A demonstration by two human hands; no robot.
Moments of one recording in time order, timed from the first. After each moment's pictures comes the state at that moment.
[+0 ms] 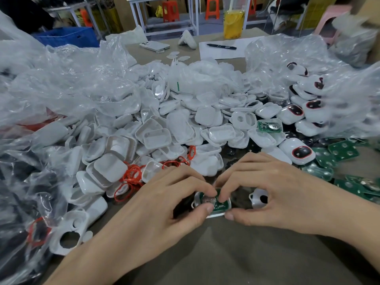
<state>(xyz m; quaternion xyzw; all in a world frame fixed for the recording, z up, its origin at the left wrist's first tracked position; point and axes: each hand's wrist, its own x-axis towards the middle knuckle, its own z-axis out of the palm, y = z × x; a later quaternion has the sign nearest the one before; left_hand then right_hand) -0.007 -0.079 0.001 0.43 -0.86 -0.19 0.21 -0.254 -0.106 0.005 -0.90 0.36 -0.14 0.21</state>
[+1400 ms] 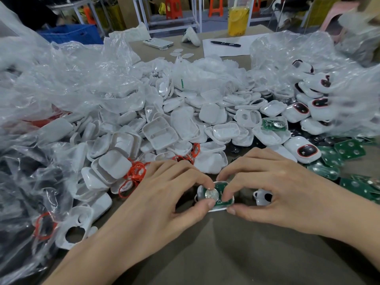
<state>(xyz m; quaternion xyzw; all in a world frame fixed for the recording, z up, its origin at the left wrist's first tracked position) -0.007 -0.079 0.004 0.45 -0.86 -0.13 0.19 -0.250 -0.103 0.004 -0.90 0.36 -0.15 0.16</state>
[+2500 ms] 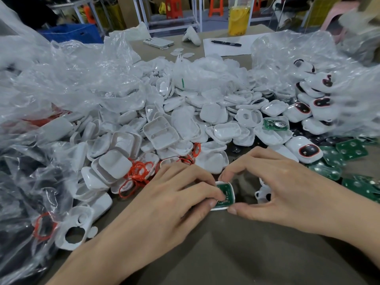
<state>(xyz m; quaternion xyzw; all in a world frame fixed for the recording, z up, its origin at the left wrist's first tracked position) -0.009 -0.080 -0.003 0.38 -0.90 -0.08 0.21 -0.252 -0.101 0.003 -0.88 0.40 -0.18 0.18</state>
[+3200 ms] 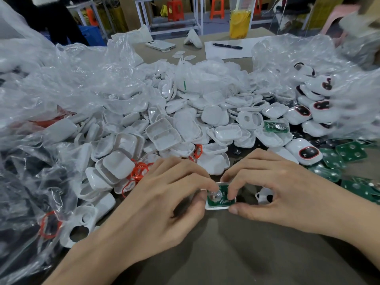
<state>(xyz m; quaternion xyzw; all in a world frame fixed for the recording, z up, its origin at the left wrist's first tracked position) -0.005 -0.079 0.004 0.40 -0.88 -0.09 0.26 -0.252 -0.105 0.000 -0.90 0.37 -0.17 0.17</state>
